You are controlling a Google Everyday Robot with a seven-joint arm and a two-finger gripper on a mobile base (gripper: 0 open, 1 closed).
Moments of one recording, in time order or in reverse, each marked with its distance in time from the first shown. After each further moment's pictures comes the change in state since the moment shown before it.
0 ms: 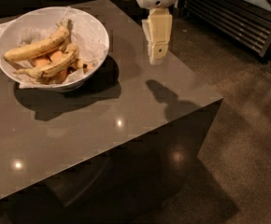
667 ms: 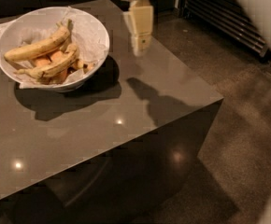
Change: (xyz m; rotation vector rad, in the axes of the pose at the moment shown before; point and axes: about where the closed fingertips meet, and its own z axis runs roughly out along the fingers) arm -0.030 -0.028 0.006 0.009 -0.032 -0.125
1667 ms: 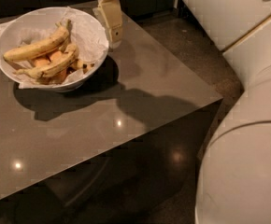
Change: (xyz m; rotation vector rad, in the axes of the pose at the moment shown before) arm -0.054 -0.053 0.029 0.012 -0.038 -0.257
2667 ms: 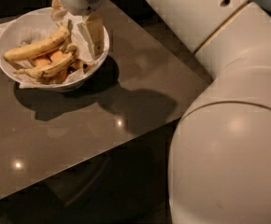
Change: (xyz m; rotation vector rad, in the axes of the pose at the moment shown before) arm -0.028 -0.004 0.048 -0.098 -0.062 -0.062
